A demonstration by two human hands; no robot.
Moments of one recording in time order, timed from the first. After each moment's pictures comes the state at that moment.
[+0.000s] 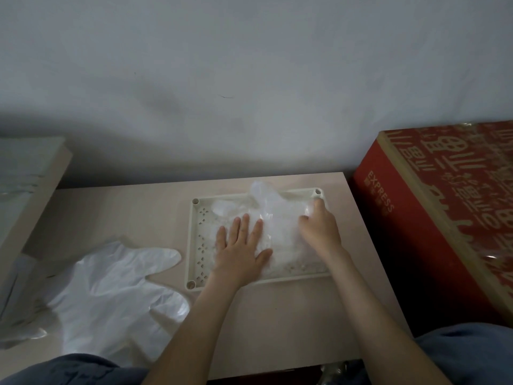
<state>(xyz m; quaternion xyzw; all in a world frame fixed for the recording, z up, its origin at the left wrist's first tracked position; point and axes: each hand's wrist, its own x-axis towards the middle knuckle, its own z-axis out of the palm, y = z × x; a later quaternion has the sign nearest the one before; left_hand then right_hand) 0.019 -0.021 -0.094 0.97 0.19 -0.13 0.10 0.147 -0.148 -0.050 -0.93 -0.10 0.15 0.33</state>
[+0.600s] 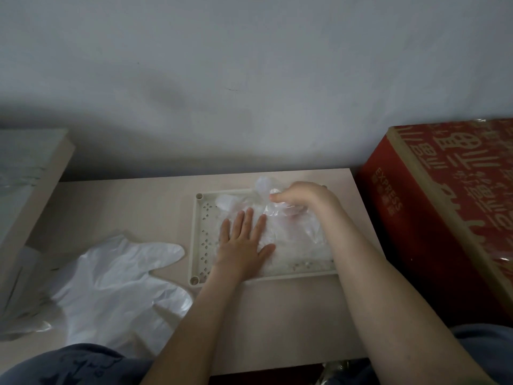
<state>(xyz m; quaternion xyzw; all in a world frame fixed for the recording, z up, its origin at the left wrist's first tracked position) 0.023 -0.014 -0.092 0.97 0.18 -0.14 0.10 0.182 -0.084 0.001 -0.90 -0.17 0.38 0.13</state>
